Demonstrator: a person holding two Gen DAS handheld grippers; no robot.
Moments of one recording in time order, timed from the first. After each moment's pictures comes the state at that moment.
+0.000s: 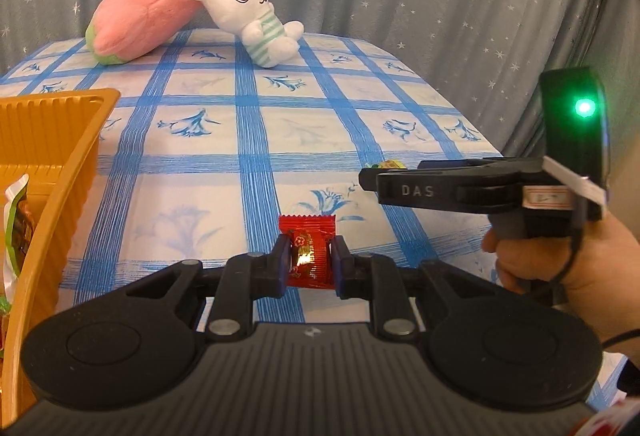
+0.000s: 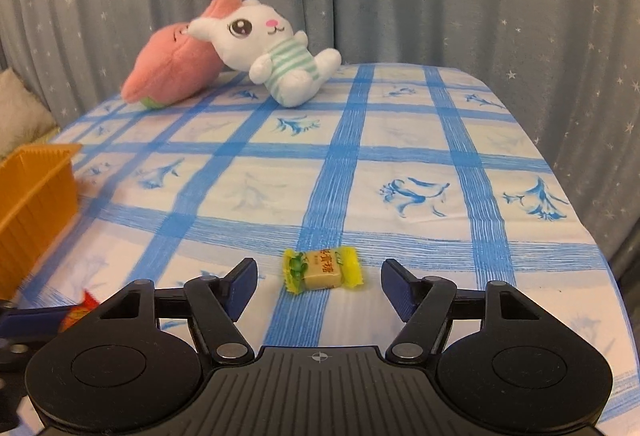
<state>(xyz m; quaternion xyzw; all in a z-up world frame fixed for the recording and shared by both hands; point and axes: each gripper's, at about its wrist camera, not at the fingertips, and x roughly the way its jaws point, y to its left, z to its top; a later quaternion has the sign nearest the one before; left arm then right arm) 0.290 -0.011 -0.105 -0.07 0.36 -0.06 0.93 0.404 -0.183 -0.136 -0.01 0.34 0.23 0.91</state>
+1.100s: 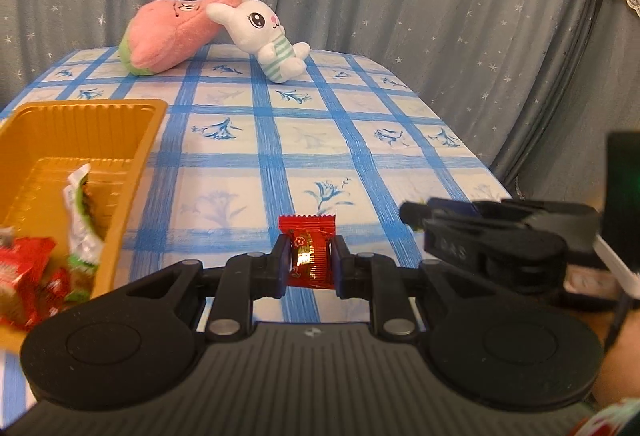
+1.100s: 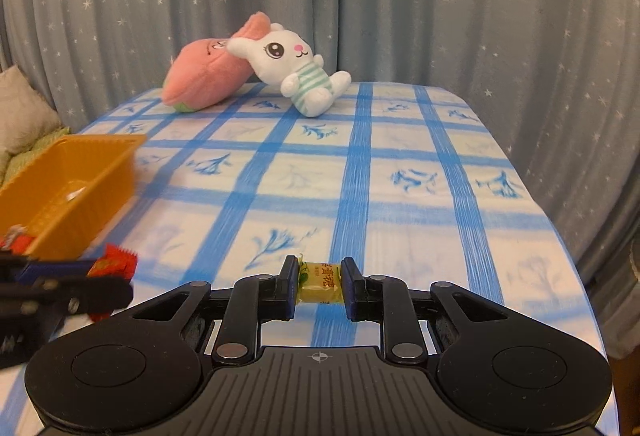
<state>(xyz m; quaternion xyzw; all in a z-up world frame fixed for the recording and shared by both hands) 0.217 -0.001 -0.059 -0.08 0.35 -0.05 0.93 0.289 -0.175 -0.090 -0.02 0.32 0.20 0.93</state>
